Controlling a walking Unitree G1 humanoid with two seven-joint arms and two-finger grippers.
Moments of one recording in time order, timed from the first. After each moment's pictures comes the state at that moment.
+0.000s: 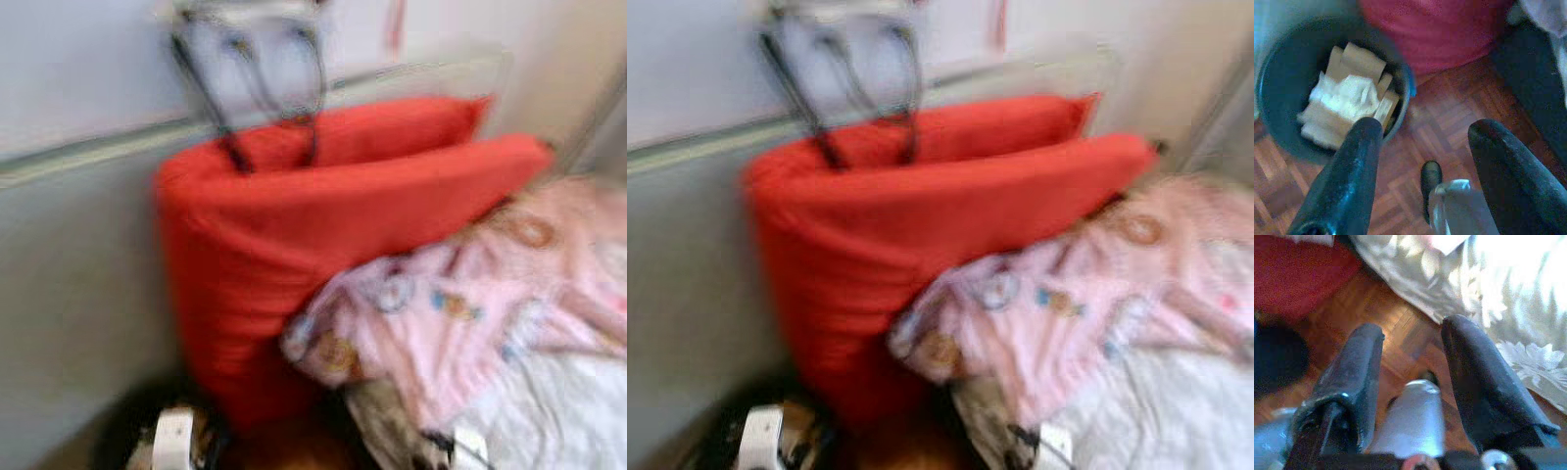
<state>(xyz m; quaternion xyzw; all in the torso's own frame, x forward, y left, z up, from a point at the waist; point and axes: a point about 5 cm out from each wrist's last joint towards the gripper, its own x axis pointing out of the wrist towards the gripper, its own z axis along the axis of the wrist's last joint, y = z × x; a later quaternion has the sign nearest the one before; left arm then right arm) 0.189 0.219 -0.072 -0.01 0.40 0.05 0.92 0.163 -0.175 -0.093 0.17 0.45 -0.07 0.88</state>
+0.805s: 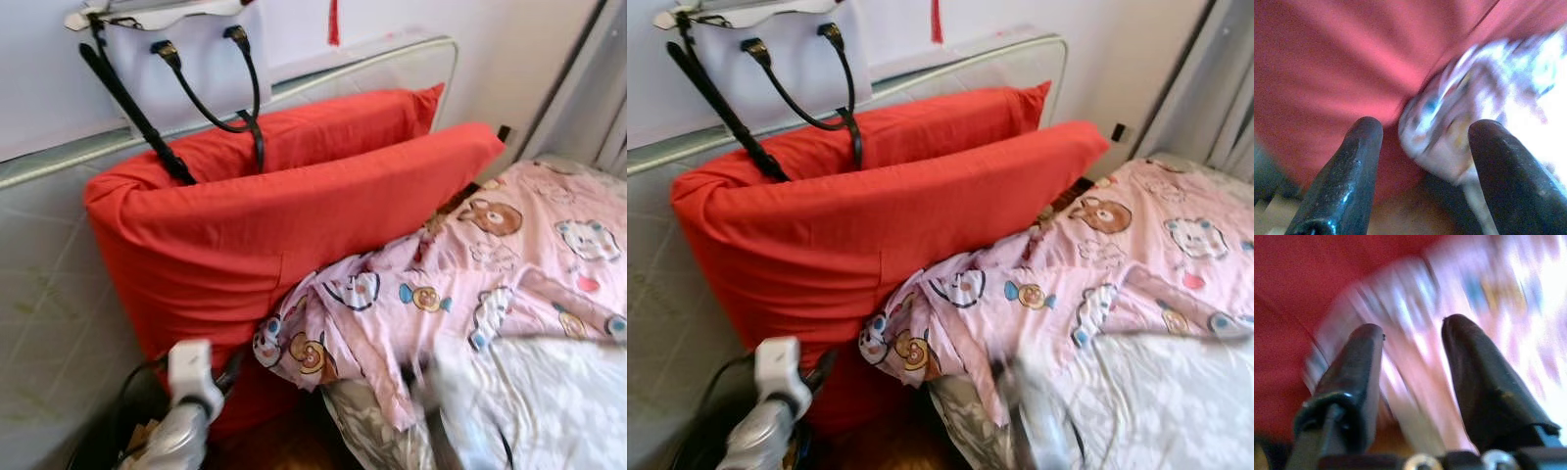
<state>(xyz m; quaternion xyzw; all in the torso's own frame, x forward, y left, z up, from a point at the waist) 0.268 0.189 -0.003 -0.06 0.14 -0.01 0.99 0.282 -0.147 -0.002 0.13 0.15 0.03 0.98</state>
